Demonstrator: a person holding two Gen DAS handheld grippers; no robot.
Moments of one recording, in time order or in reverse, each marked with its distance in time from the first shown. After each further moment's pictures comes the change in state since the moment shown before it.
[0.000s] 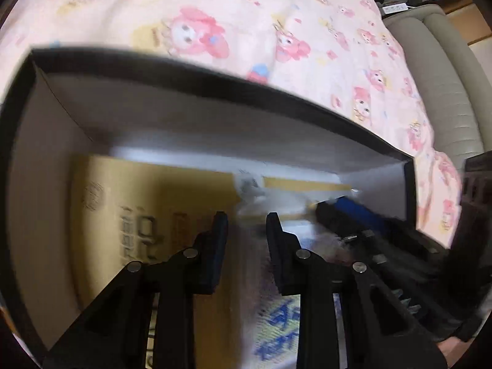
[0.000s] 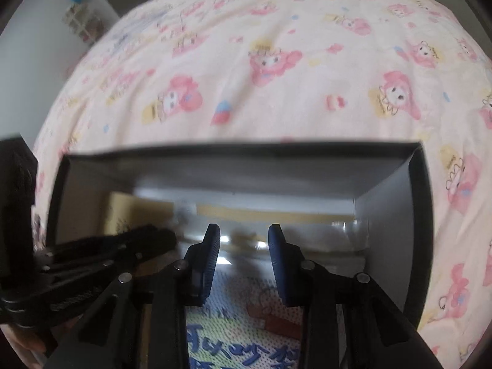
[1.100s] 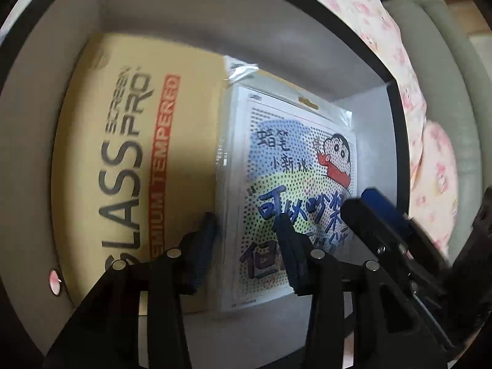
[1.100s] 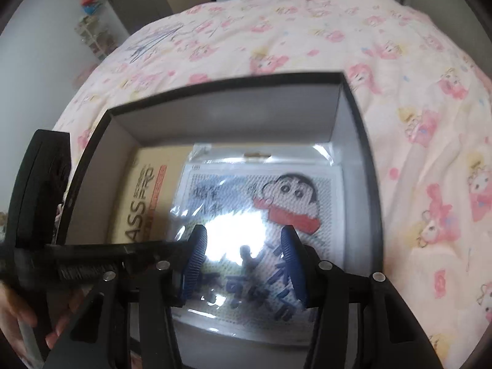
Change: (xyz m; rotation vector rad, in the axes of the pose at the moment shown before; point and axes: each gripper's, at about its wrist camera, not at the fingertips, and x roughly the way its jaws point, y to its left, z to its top) left arm -0.013 -0.006 -0.068 -0.012 0.090 -0.014; right arm -0.052 0.041 -0.115 0.071 -0.191 -0.041
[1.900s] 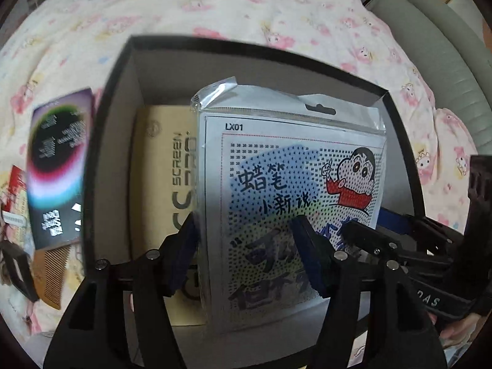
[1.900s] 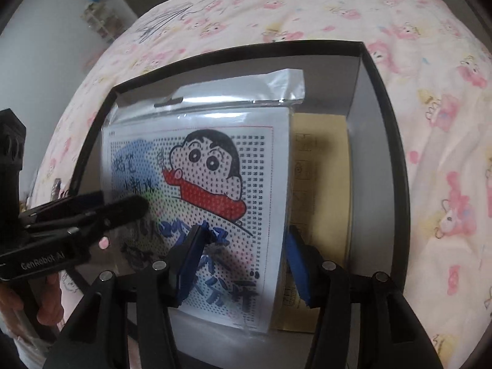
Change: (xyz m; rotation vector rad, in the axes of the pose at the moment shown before) left arm -0.033 -0.003 0.011 0.127 -0.172 0.158; right arm 0.006 -0.016 0.008 -0.021 0.122 0.064
